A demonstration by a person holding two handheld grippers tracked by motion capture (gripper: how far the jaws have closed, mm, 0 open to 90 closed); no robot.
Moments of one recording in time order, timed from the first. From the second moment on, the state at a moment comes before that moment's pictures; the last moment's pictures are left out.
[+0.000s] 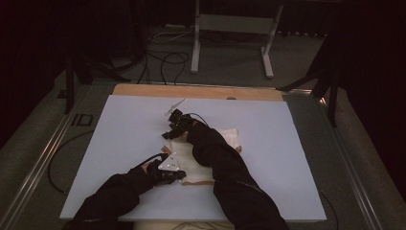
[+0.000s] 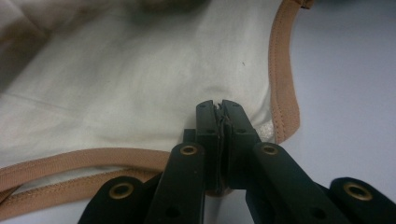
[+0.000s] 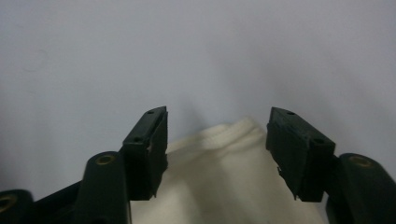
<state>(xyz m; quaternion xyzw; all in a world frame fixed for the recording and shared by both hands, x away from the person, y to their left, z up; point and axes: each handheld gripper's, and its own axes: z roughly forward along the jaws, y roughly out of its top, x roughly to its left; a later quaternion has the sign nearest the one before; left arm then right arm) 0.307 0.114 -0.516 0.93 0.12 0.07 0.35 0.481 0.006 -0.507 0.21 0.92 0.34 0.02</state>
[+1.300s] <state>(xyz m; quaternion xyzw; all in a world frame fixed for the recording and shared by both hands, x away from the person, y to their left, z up) 0.306 0.102 -0.495 0.92 0.11 0.07 0.36 0.470 -0.023 -0.479 0.18 0.91 0.35 0.08</state>
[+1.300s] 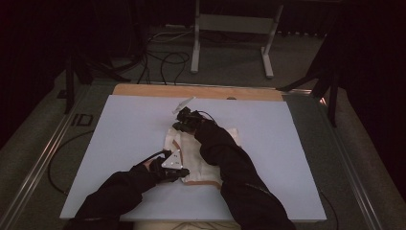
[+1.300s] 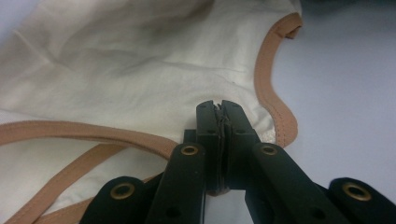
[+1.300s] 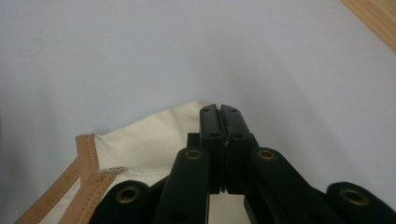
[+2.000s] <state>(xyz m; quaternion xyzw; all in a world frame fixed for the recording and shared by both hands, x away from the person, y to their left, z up) 0.310 0.091 -0.485 0.92 0.11 0.07 0.37 0.467 -0.052 -0.464 0.20 0.90 0.37 0.10</state>
